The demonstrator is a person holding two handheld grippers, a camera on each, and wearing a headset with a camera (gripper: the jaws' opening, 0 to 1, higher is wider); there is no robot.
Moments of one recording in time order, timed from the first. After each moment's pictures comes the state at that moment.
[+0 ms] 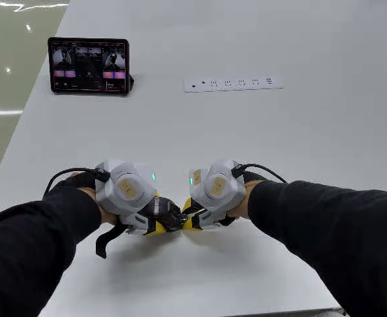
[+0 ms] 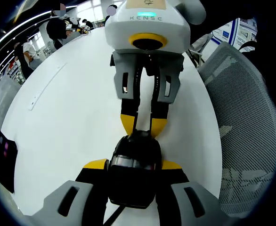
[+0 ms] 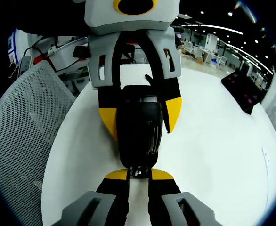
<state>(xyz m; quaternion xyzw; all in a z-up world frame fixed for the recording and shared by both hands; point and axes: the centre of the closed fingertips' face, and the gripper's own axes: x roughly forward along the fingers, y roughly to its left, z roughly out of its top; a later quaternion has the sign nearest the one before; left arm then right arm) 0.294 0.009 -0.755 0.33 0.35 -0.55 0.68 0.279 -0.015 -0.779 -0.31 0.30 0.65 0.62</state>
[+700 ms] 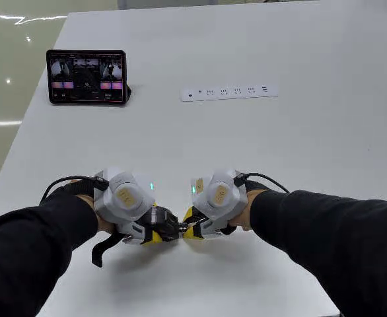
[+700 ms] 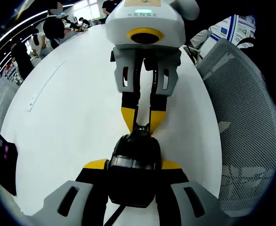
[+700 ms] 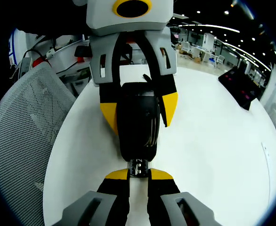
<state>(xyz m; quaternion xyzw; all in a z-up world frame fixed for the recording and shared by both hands) 0.294 0.010 -0.756 0.35 0.36 -0.55 0.67 0.280 -0.026 -0.780 -0.30 0.30 0.65 0.63</state>
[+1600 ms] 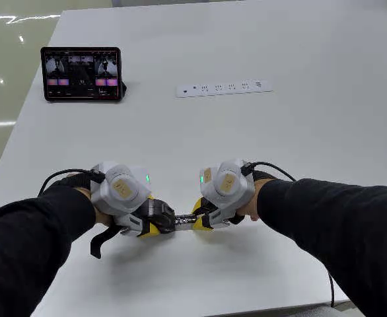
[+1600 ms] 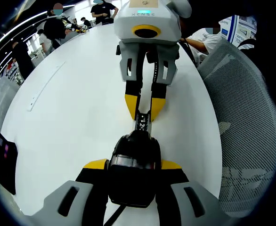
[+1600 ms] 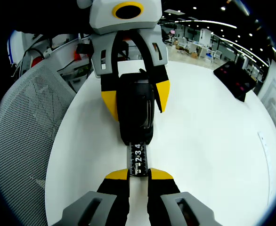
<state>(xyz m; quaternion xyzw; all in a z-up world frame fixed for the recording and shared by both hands) 0.293 0.009 -0.756 0.34 0.36 -0.55 0.68 0.282 -0.050 -0.783 -0.31 0.32 0.63 0.64</state>
